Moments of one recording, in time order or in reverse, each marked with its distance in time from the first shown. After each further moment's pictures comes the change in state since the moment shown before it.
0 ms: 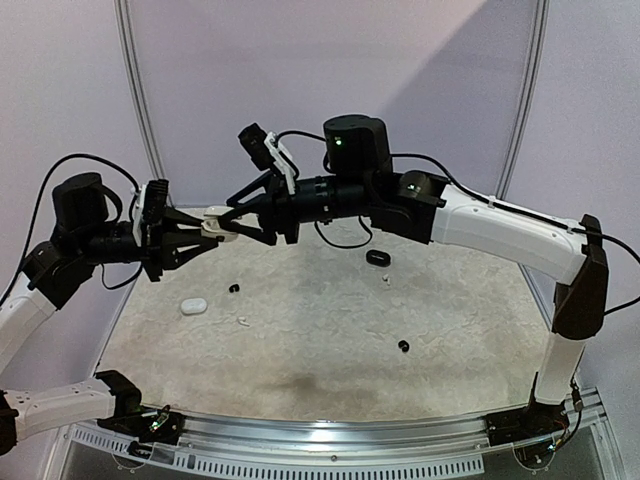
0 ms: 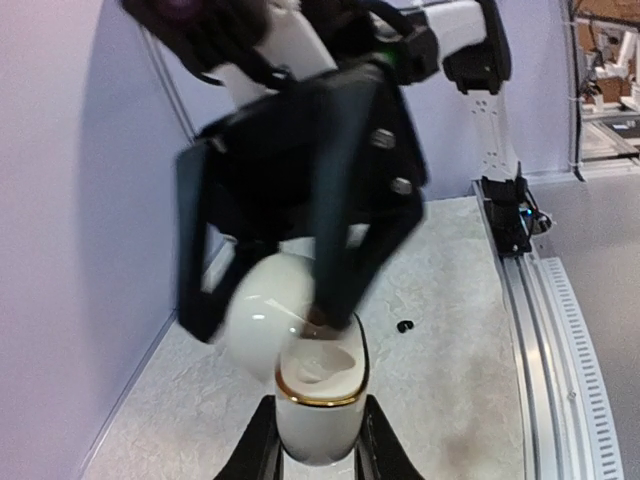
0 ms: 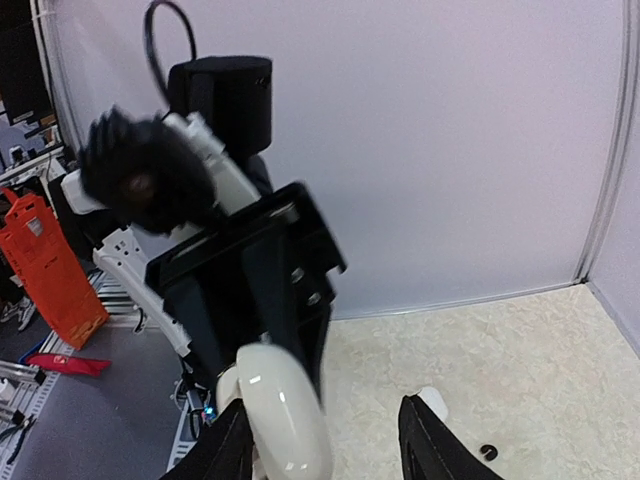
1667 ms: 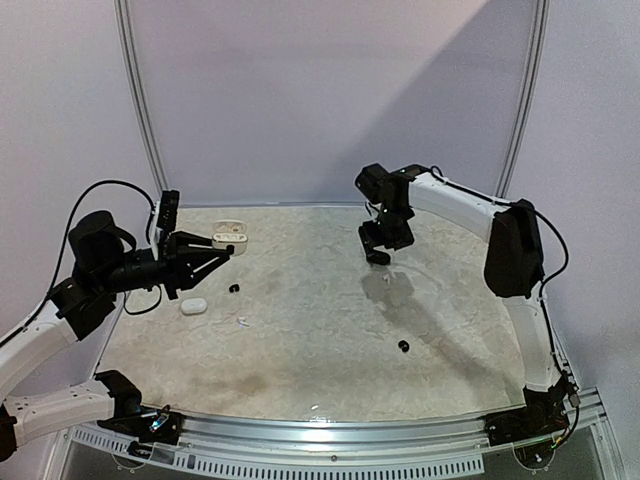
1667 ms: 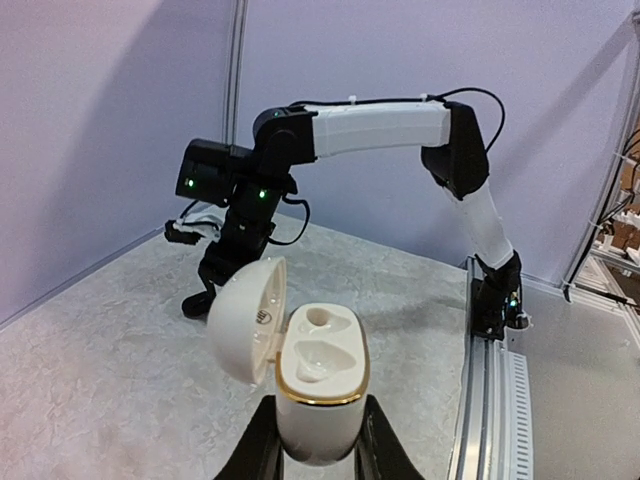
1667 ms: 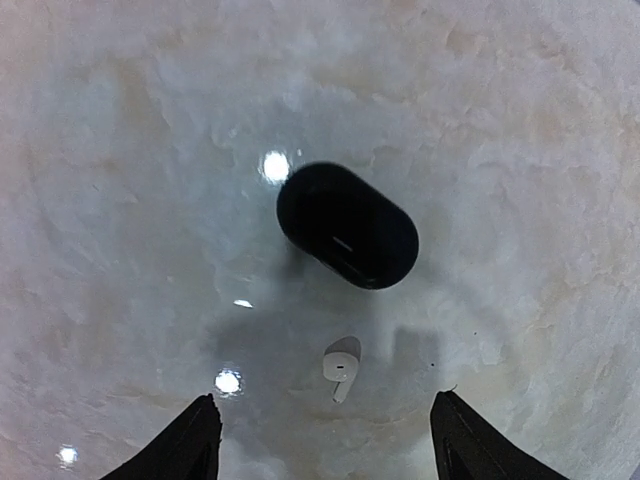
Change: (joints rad) left arm -0.035 -0.071 -0.309 0.353 -0.130 -0.522; right arm -0.442 0.439 0.301 -0.983 0.698 0.315
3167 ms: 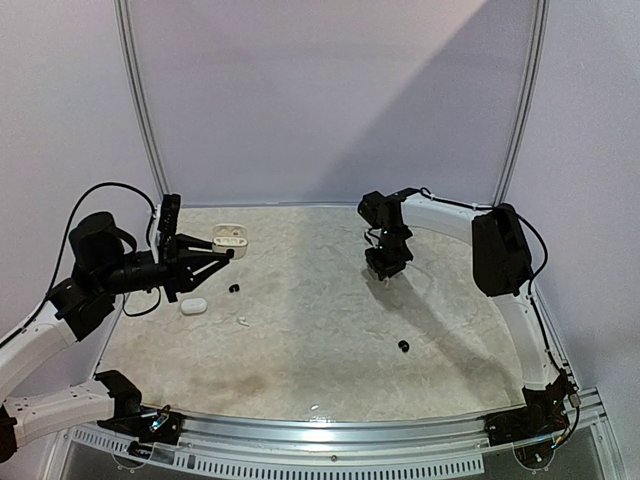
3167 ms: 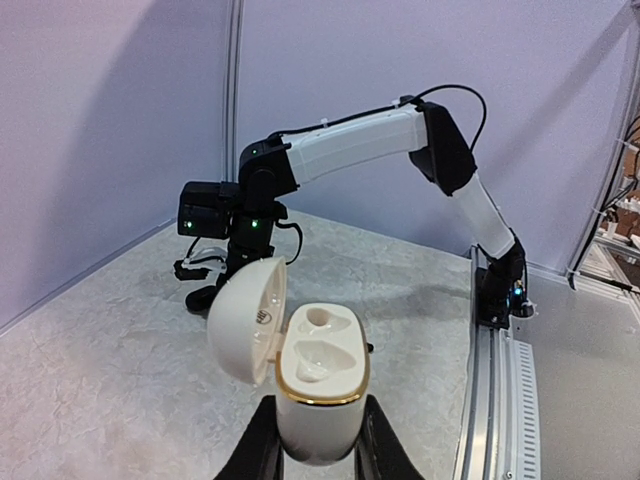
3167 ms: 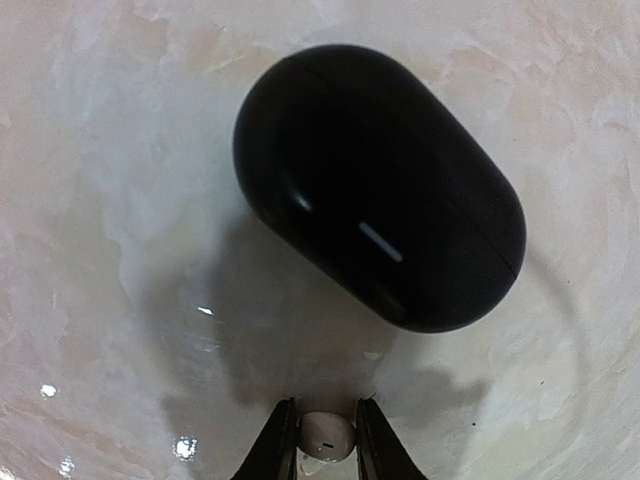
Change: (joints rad) left arm 0.000 -0.008 0.000 -0.038 0.001 0.046; right arm -0.039 0.119 -0.079 0.025 -0.081 -0.126
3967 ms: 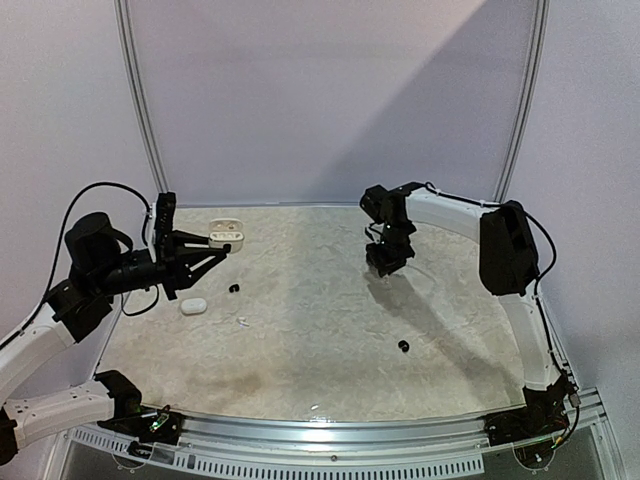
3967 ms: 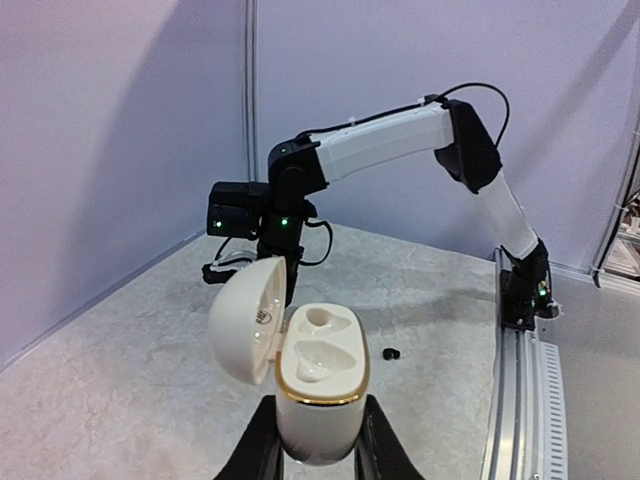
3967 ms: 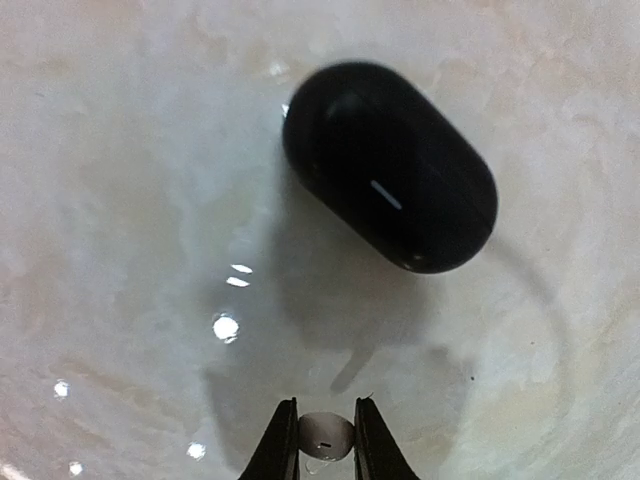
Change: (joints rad) left arm 0.000 -0.018 0.000 0.005 -0.047 0.045; right arm 0.005 -0.049 -0.021 -0.012 -0.031 0.011
